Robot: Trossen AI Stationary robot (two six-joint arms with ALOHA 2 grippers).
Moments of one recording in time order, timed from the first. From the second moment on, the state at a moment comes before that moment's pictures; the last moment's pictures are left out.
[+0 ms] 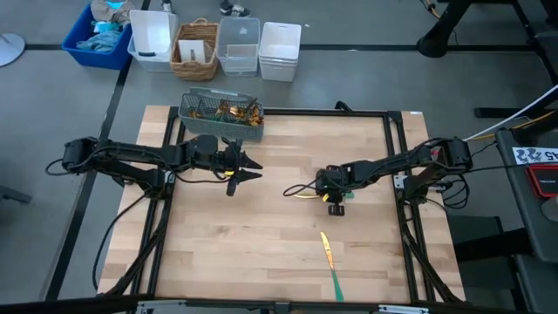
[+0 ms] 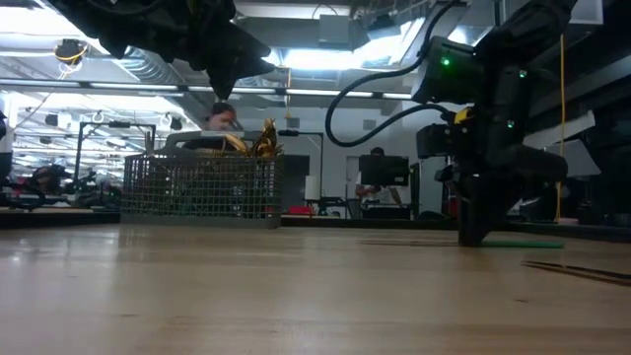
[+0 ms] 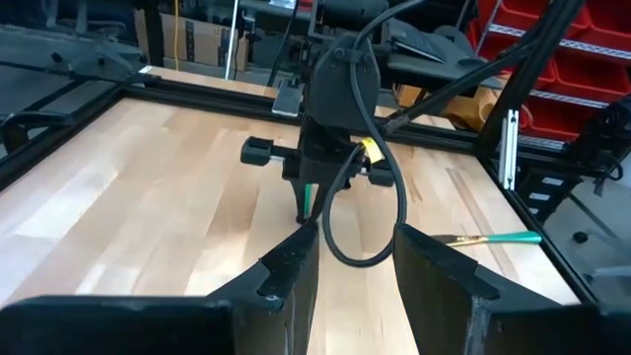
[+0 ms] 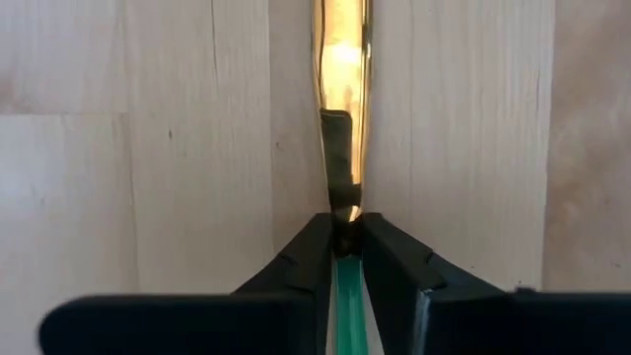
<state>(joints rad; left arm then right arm) 0.14 1.11 0.59 0.27 0.17 -0.13 0.00 1.62 0.76 -0.42 -0.02 0.00</state>
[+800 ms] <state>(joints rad) 0.14 1.11 0.59 0.26 0.17 -0.13 0.00 1.63 0.81 -0.42 -0.06 0.05</state>
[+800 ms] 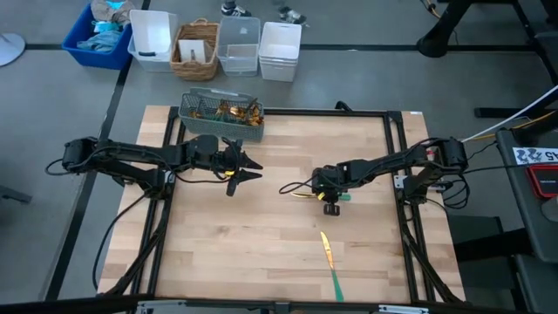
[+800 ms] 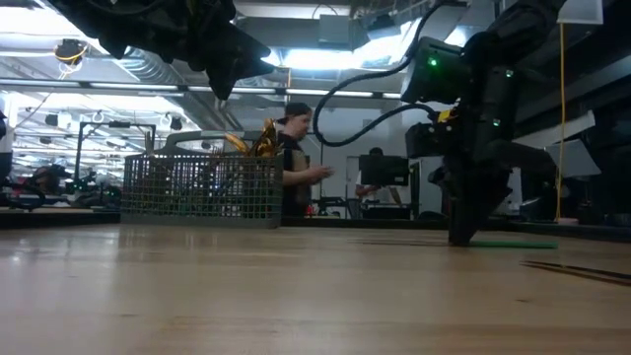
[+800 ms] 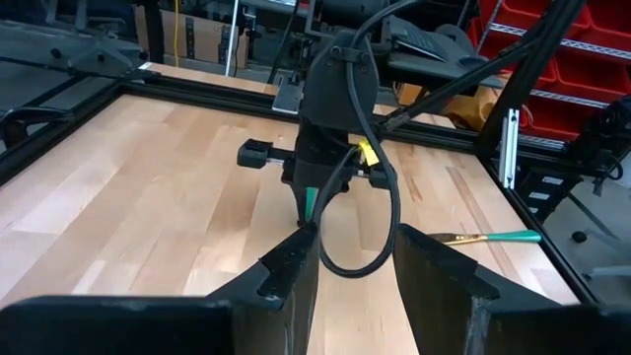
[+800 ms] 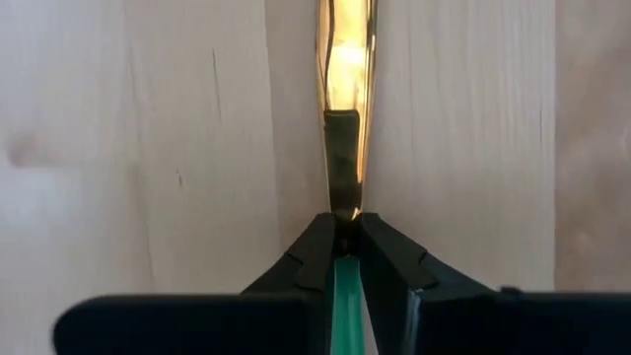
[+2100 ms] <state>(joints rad) 0.14 0.80 0.59 -0.06 0.00 -0.34 0.00 1.62 0.82 0.43 0.10 -0.07</state>
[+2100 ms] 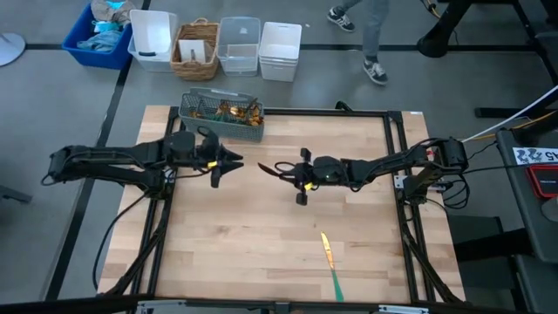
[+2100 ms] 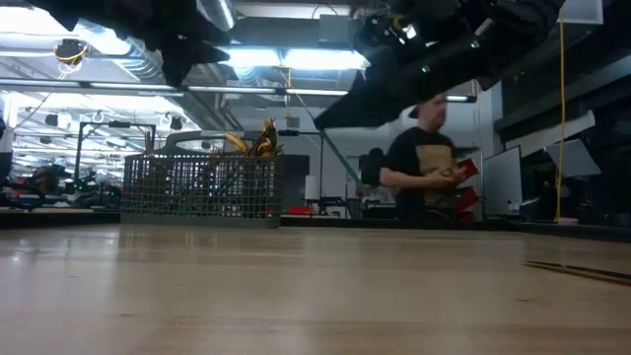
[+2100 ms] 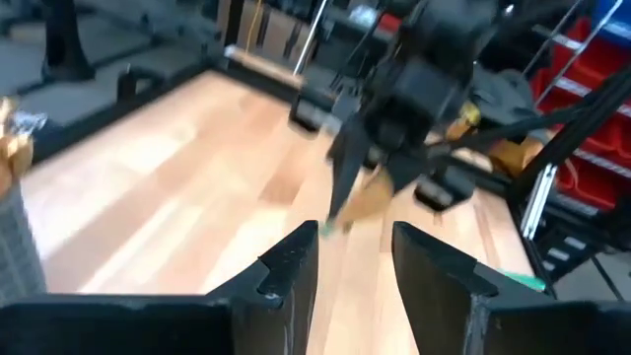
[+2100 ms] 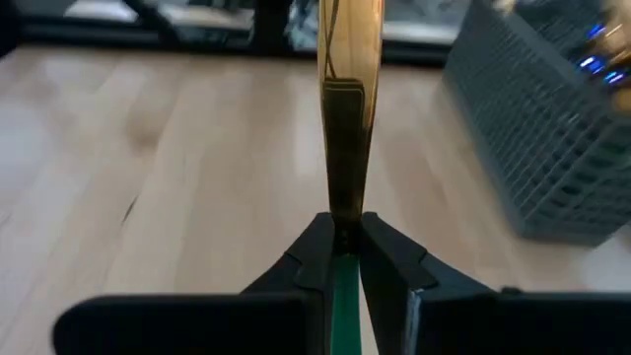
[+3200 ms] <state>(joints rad) 0.14 1.32 0.58 0.63 -0.09 -0.38 0.00 1.62 0.82 0.58 0.42 -0.12</state>
